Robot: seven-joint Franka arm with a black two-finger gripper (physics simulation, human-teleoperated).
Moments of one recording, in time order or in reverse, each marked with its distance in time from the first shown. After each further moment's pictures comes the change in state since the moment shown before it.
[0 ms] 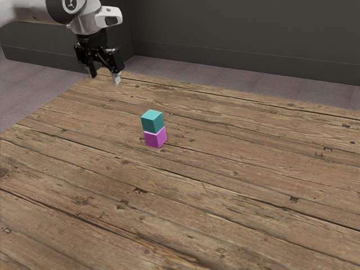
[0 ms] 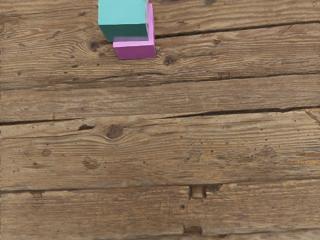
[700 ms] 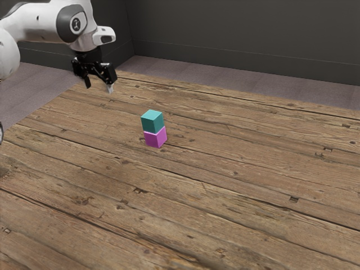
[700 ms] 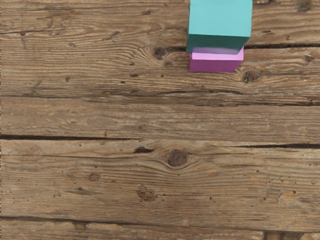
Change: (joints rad) arm 0.130 0.261 0.010 0.169 -0.002 0.077 0.053
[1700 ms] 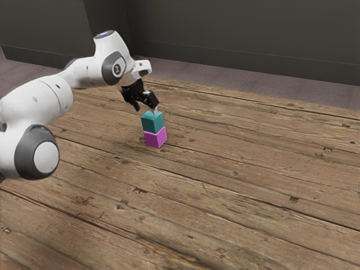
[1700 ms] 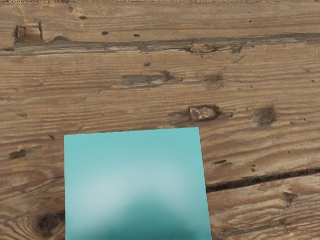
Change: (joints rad) arm 0.079 0.542 -0.242 0.435 -0.041 0.228 0.090
